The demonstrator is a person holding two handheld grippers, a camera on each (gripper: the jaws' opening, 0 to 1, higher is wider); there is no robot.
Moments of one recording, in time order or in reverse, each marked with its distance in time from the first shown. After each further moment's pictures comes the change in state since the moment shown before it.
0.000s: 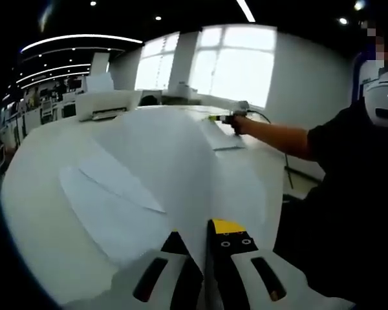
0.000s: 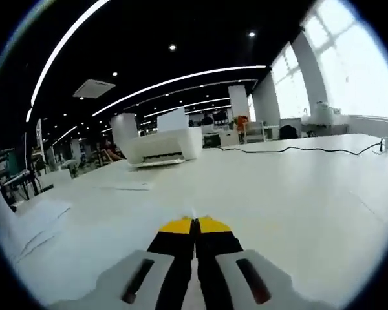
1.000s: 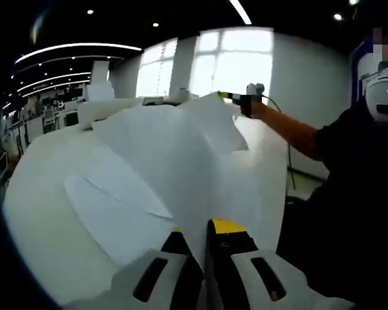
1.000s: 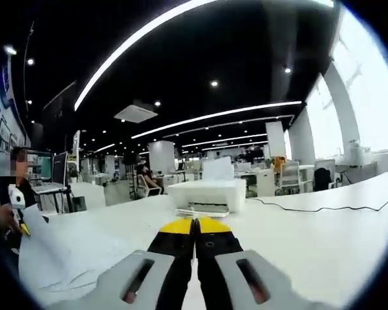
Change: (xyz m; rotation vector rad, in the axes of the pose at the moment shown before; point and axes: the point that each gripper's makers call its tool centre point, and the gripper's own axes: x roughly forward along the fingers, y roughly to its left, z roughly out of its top) left arm 0.002 -0.014 0.006 0.039 -0.035 0.025; right arm -0.053 0.098 0.130 -0.122 -0.209 0.257
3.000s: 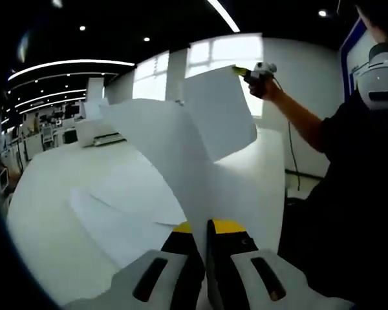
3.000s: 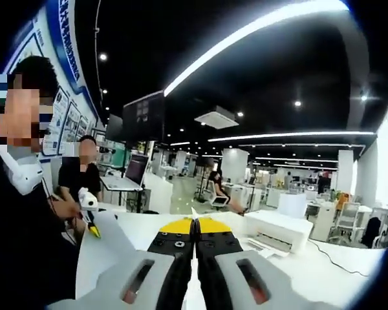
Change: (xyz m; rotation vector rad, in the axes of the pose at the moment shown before) left arm -0.015 0.013 0.007 0.078 -0.079 -0.007; right arm -0.054 0.181 0.109 -0.206 -0.024 0.519
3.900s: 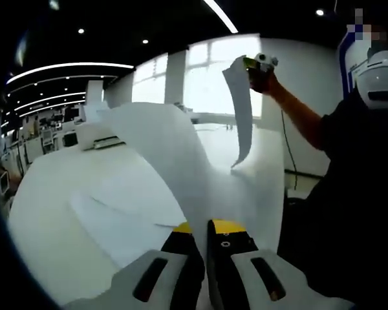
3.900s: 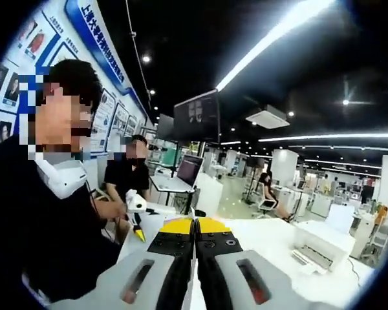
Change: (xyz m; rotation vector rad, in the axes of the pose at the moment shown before) left arm -0.003 -0.007 0.003 0.018 -0.010 -0.001; right arm 0.032 0.085 0.016 -0.049 0.032 0.365
